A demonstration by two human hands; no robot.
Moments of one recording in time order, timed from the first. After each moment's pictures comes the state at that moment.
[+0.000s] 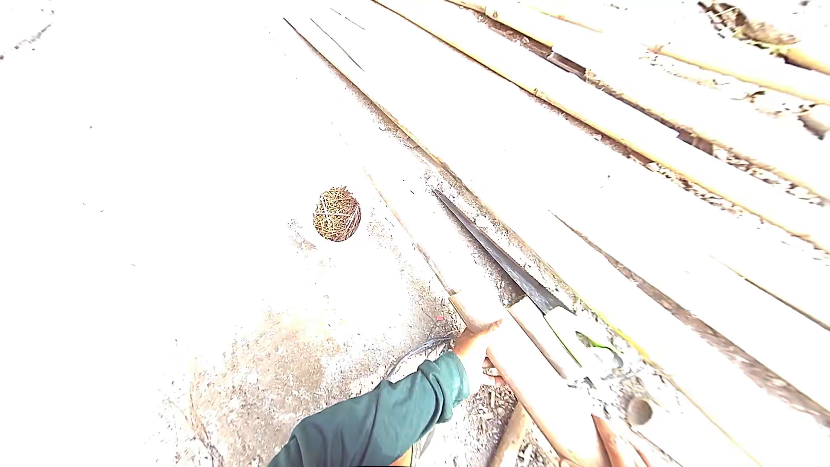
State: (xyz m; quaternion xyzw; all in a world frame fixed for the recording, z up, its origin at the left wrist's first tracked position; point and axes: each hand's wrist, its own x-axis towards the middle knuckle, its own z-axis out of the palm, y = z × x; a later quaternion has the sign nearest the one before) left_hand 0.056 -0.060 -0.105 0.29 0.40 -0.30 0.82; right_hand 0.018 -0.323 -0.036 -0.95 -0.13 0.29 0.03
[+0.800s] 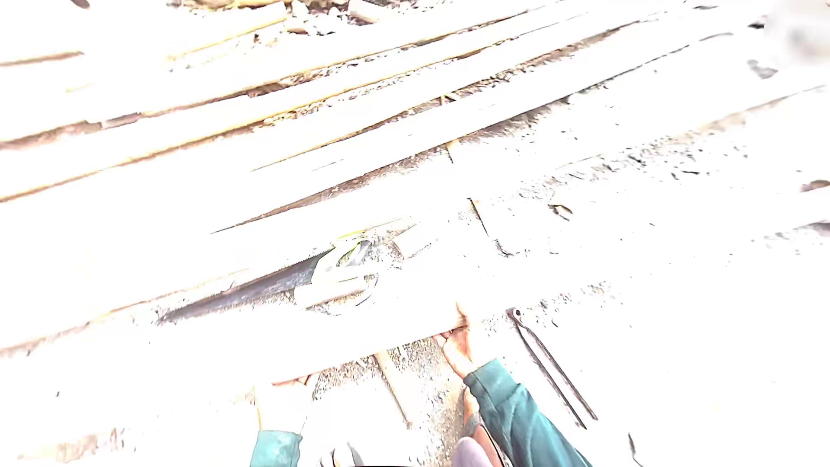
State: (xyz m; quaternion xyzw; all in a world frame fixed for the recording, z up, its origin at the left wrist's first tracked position) left_hand 0.064 -0.057 -0.113 0.47 0.38 -0.21 0.77; right_hand -0.065 -0.333 -0.092 -0.13 0.55 -0.20 0.80
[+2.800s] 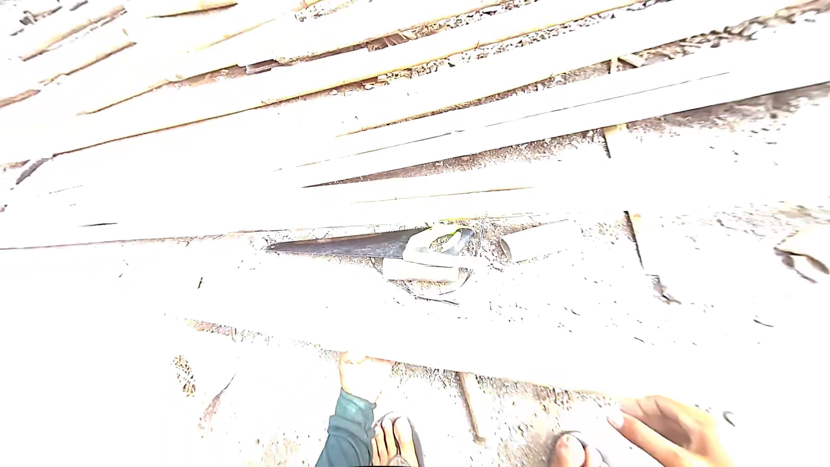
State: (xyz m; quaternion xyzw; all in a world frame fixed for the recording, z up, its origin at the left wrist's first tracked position) left_hand 0.038 -0.026 -0.175 0.22 0.26 -0.19 0.92; right_hand -0.117 -0.391 -0.006 -0.80 0.33 0.23 0.43
